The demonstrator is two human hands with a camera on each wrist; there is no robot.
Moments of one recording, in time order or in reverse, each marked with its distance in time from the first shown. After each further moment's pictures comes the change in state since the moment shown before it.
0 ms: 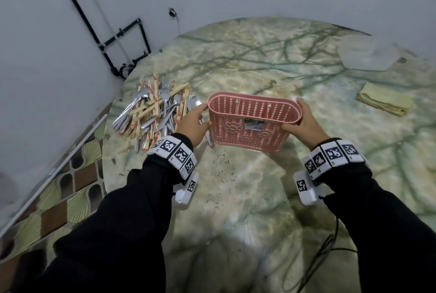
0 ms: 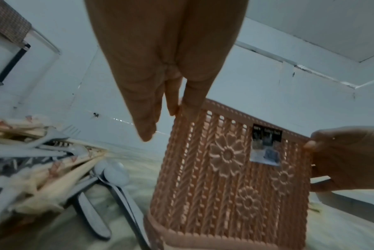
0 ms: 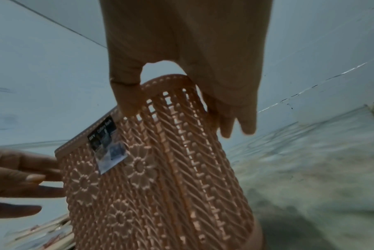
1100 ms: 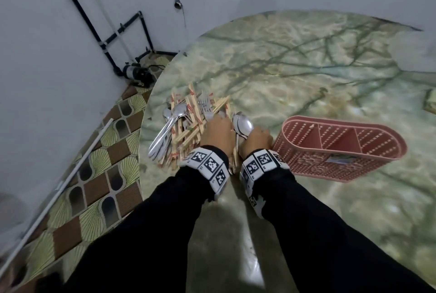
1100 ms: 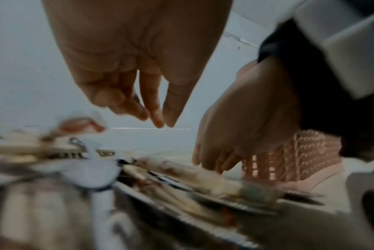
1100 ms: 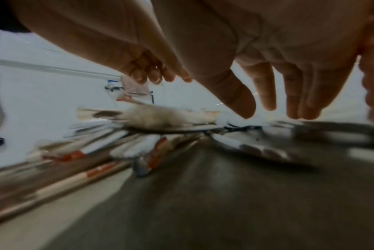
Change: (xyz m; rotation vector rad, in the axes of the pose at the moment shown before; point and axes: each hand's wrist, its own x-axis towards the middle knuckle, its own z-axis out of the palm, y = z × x) left_hand 0.089 -0.069 -0.057 0.496 0.026 0.068; right_hand 0.095 -0.045 0.256 -0.721 0.126 0.296
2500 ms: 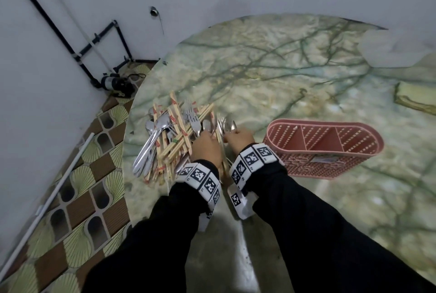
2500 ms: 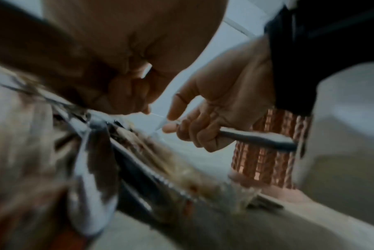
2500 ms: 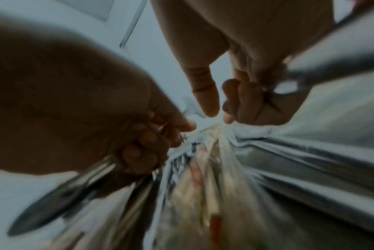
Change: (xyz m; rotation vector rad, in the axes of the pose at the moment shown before) left_hand 0.004 -0.003 0.022 -0.382 -0.049 -0.306; right_hand 0.007 -0.013 -0.015 0.703 -0.150 0.172
